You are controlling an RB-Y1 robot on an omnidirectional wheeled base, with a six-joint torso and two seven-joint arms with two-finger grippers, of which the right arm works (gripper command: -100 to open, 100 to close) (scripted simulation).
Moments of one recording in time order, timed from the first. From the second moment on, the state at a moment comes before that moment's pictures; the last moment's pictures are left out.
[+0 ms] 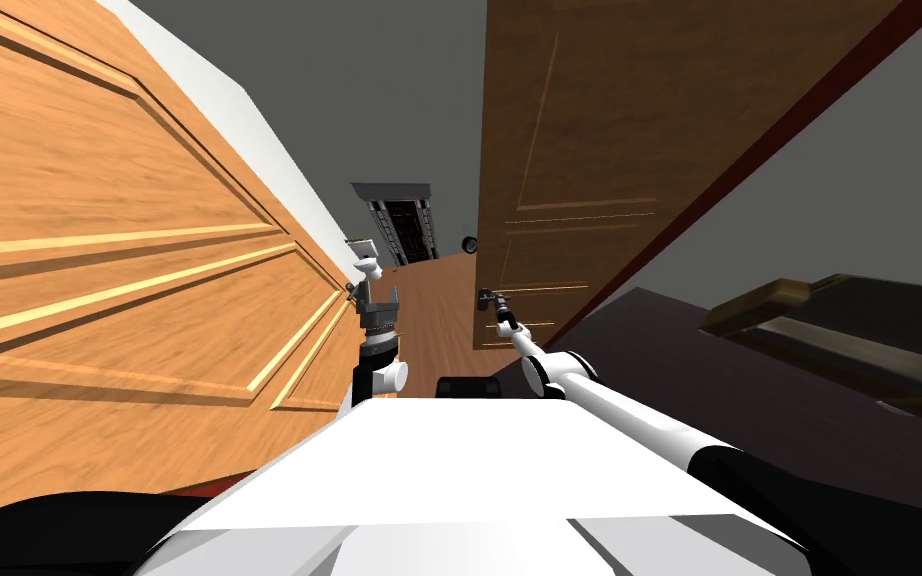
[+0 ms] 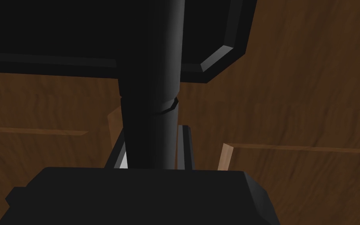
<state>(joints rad) -0.58 -0.10 -0.08 -0.47 -0.12 -0.53 0.03</state>
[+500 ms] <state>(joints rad) -0.61 -0.12 -0.11 -0.42 -0.14 -0.56 0.04</state>
